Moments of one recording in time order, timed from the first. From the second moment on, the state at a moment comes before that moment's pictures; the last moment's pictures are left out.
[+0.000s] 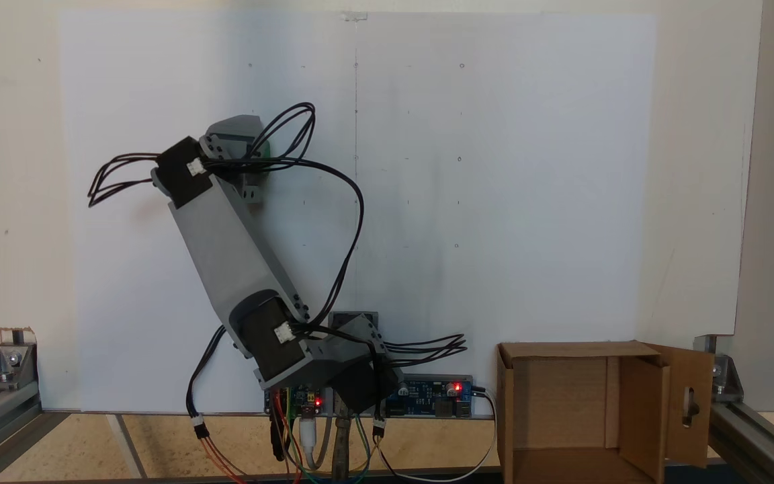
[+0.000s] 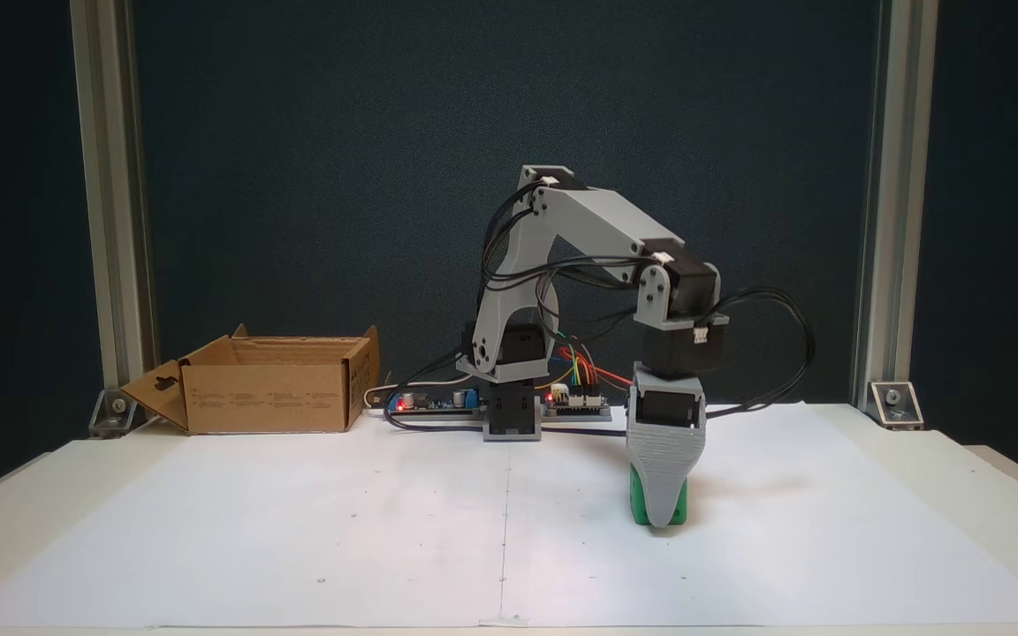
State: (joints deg) arm -33.5 65.4 87.2 44.8 37.1
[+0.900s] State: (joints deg) arm -31.2 65.3 88.0 44.6 37.4
